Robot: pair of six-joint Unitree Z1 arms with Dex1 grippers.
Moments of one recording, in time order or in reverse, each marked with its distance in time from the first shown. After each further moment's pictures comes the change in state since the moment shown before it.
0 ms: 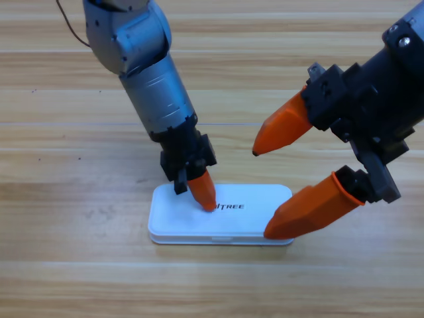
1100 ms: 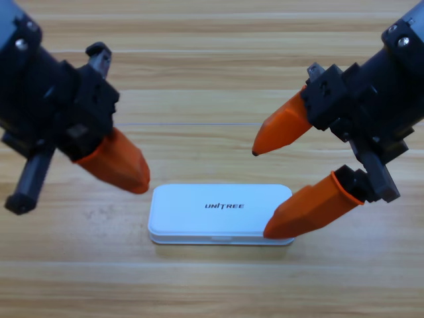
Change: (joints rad) arm 0 -0.328 -0.750 0.252 0.037 0.227 -0.172; arm 1 0.000 0.001 -0.001 0.000 0.000 0.001
